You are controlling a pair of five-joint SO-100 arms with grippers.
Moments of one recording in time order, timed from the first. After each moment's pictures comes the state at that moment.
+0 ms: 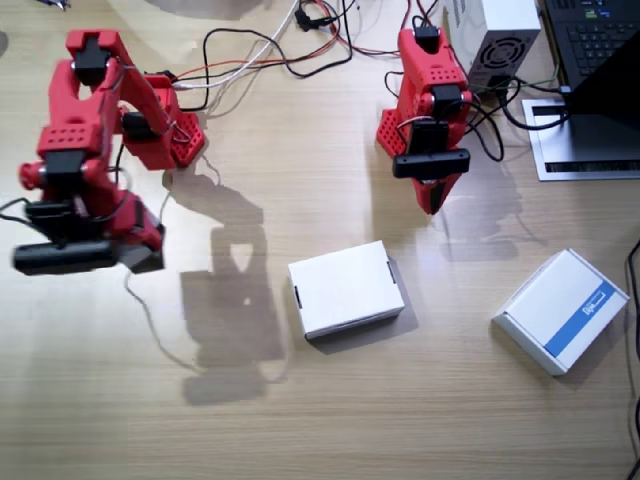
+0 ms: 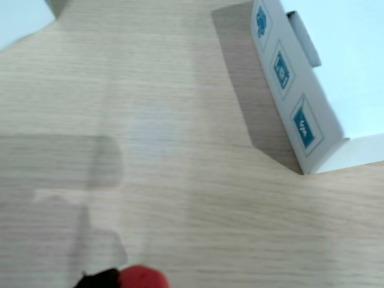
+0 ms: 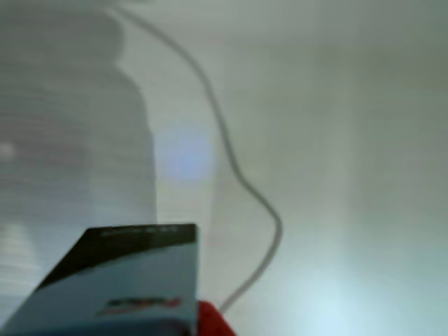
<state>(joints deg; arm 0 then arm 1) 2.3 185.7 175.2 63.4 64.7 -16.9 87.5 65.2 105.4 -90.4</state>
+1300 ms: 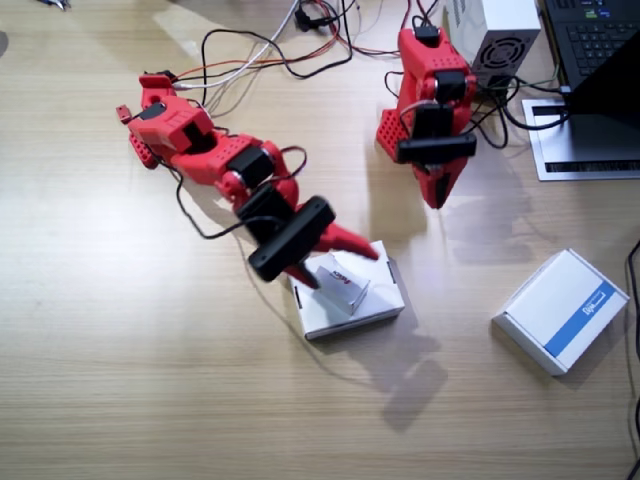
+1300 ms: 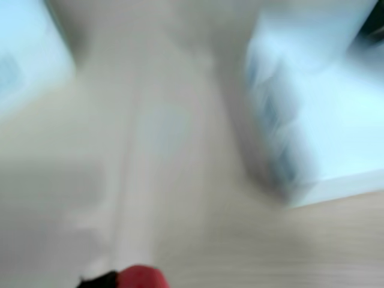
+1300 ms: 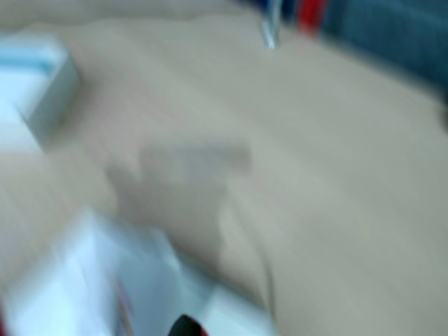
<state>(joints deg) 9.4 182.9 154.8 73.9 51.4 -38.4 33.5 -12.9 104.5 -45.5</state>
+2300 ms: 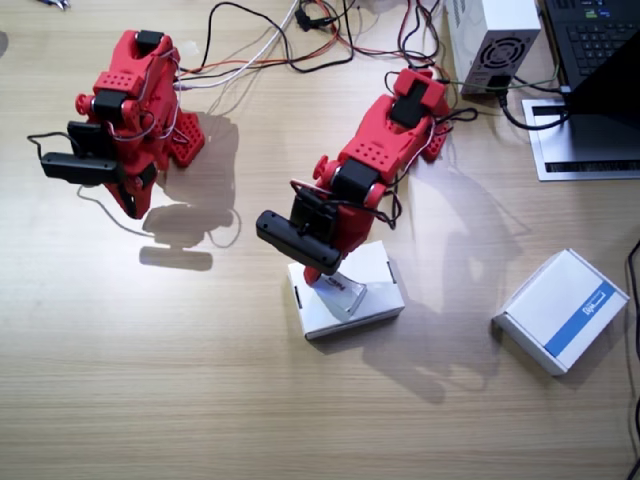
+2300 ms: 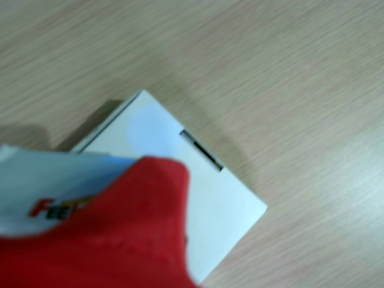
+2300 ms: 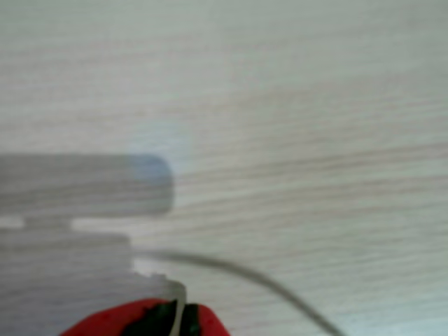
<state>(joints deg) 34.9 59.7 40.4 93.6 10.4 6.0 180.1 162.5 85.1 -84.6</state>
